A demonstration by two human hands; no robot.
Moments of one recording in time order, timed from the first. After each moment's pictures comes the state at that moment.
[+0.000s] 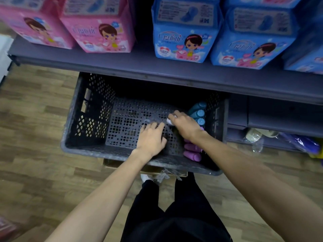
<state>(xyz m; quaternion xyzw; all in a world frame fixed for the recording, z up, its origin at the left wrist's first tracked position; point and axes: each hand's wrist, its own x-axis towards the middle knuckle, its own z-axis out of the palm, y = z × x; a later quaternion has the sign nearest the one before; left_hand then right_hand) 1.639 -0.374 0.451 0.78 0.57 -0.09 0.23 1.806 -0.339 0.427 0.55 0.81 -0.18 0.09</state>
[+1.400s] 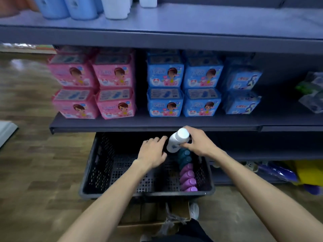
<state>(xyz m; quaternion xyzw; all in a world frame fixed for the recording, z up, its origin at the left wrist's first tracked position) 1.631 -0.340 0.581 0.88 0.46 0.00 0.12 1.839 -0.376 0.611 0.64 0.68 -0.27 -0.22</state>
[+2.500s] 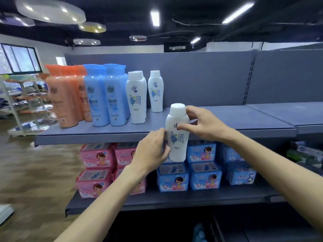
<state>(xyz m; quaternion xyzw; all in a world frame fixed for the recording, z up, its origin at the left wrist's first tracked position) 1.611 -0.279 0.839 0.86 0.35 0.37 -0.06 1.813 -0.327 0.918 0.52 0.76 -0.09 -0.39</state>
